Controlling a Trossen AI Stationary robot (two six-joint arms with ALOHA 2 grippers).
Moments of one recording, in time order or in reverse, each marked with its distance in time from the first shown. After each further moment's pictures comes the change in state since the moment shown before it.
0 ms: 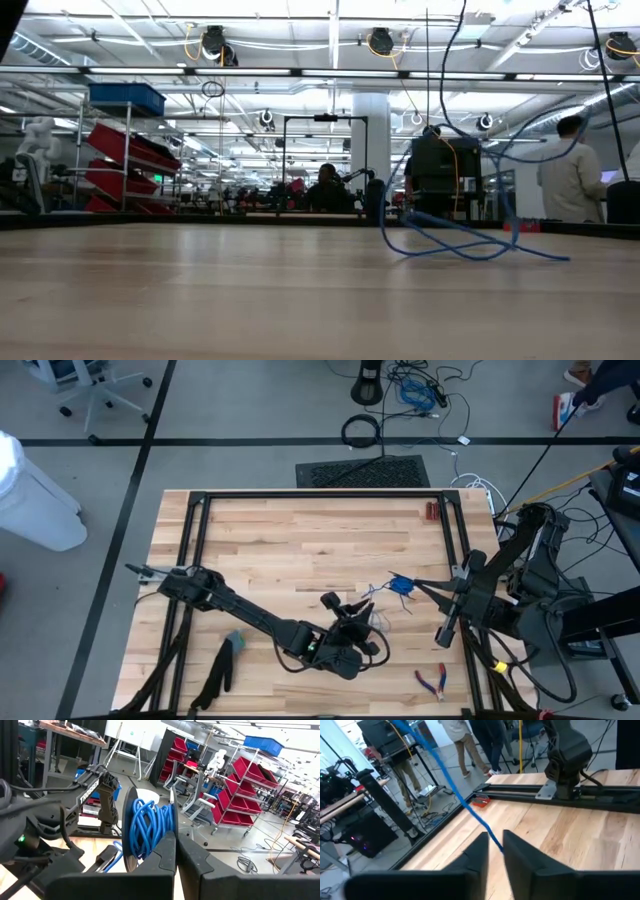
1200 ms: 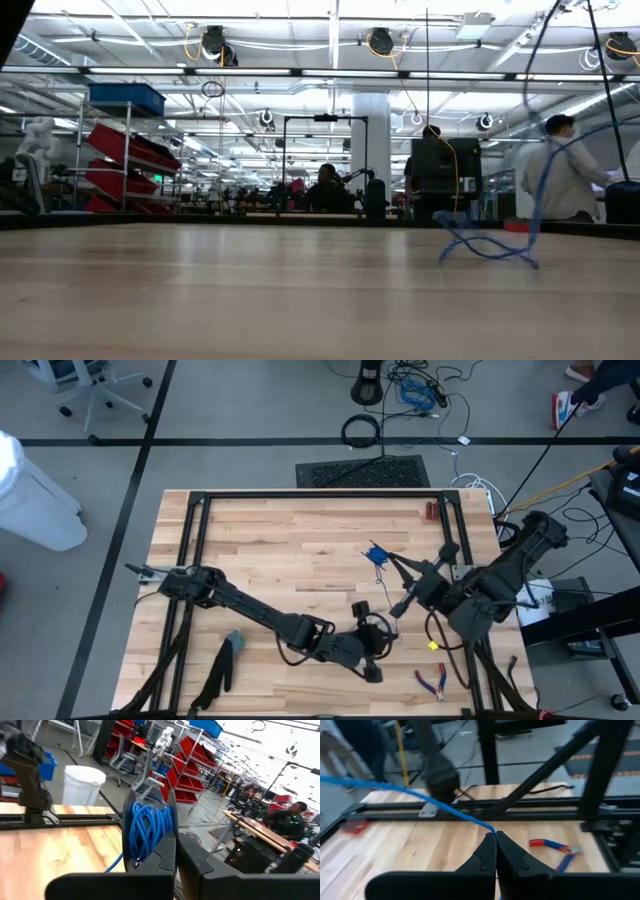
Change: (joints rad) left arm 0.031 -0.001 0.015 0.165 0.633 0.079; right arm -0.281 0.115 0.000 -0.023 0.054 0.057
